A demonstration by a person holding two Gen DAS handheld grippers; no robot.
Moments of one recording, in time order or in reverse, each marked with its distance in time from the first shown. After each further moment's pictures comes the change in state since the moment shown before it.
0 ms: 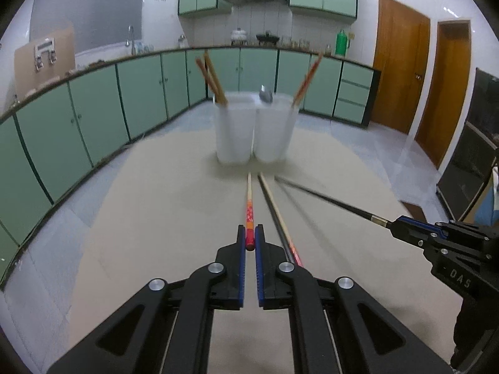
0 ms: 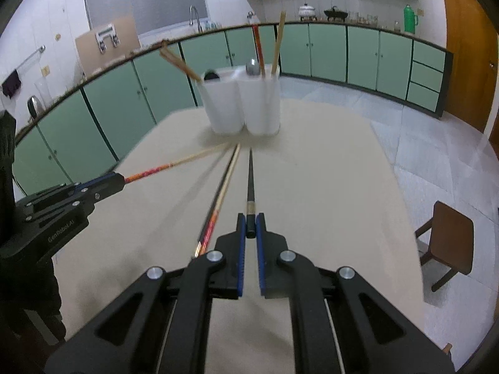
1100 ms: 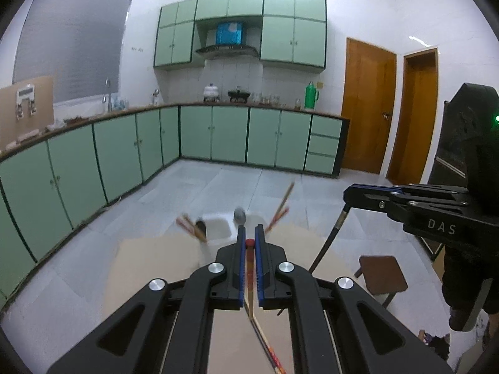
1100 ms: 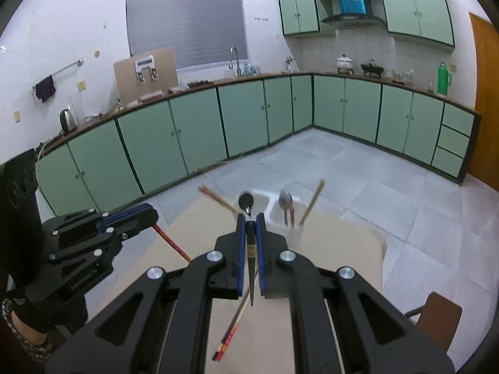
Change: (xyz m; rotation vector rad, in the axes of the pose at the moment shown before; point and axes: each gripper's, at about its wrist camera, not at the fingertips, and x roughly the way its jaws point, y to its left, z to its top) left arm -0.057 0.004 0.141 0.062 -0.253 -0.131; right arm -0.061 0.028 0.184 -0.148 -0.167 0.116
